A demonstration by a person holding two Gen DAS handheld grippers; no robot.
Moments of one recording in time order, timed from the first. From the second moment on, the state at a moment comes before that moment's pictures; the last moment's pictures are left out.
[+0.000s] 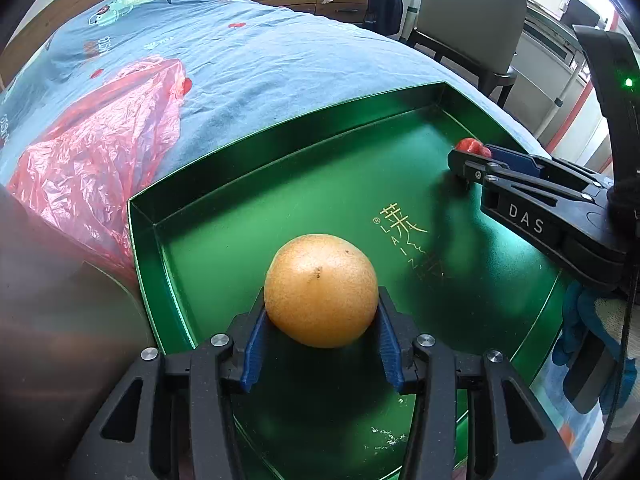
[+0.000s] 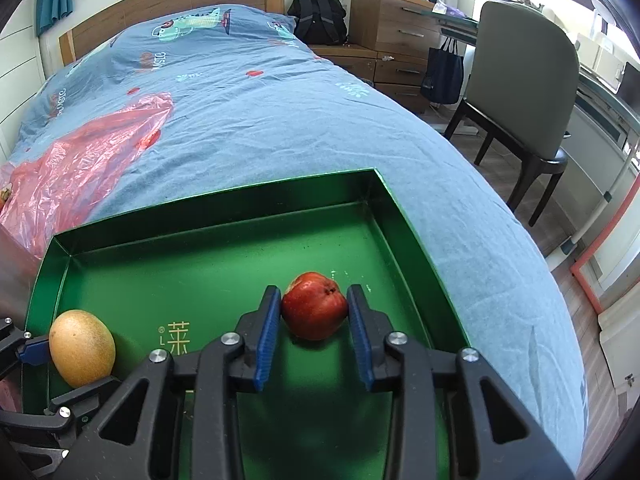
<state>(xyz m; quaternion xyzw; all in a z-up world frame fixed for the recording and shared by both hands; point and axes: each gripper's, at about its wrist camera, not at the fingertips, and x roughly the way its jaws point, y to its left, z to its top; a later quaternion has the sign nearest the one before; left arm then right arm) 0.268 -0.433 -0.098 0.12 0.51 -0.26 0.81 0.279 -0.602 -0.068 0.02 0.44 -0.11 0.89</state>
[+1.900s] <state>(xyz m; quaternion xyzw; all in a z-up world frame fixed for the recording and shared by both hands) 0.074 -0.072 0.056 0.06 0.35 -0.06 0.93 0.054 -0.322 0.035 0.01 0.39 0.13 0.91</state>
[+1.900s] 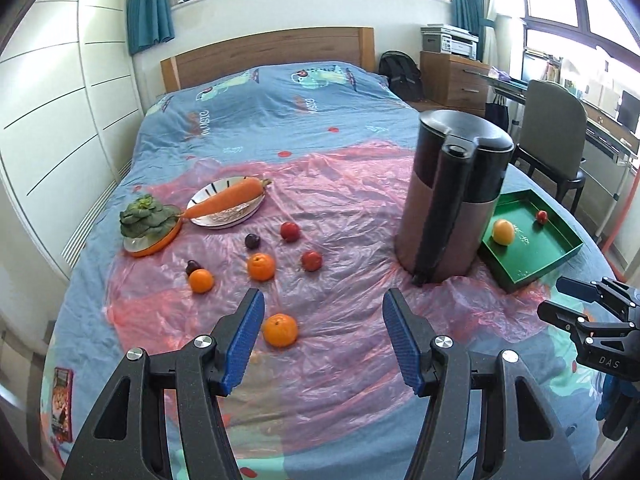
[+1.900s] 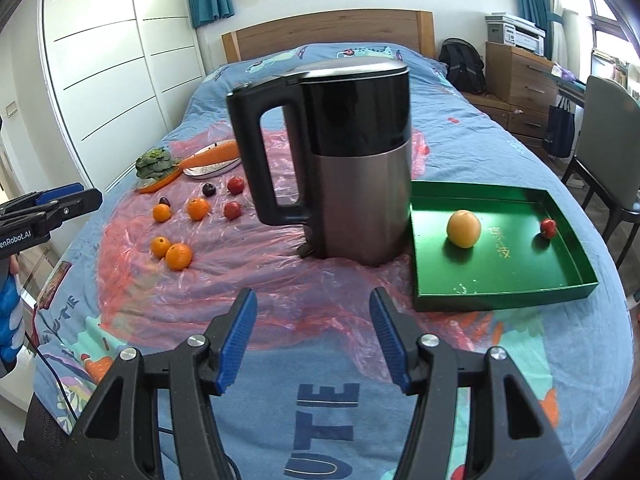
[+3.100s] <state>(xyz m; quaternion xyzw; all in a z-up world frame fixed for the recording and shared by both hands) 0.155 0.058 -0.079 -0.02 0.46 -0.03 0.89 0.153 -0.109 -0.063 -0.07 0.46 0.29 0.84</state>
